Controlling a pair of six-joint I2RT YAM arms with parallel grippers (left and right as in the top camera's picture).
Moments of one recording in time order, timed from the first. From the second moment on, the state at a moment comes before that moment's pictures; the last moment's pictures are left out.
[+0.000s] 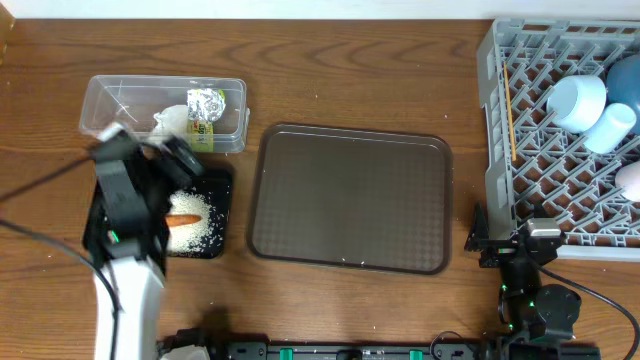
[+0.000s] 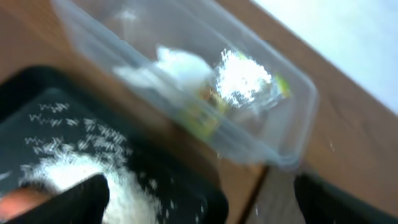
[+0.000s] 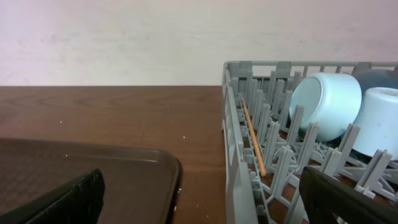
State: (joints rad) left arm 0.19 1.03 0.70 -0.32 0.03 -0.46; right arm -0.11 0.01 0.01 -0.06 -0.14 0.03
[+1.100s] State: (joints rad) left arm 0.10 0.18 0.01 -0.09 0.15 -0.32; right arm -0.11 0.01 0.01 -0.06 -0.14 0.03
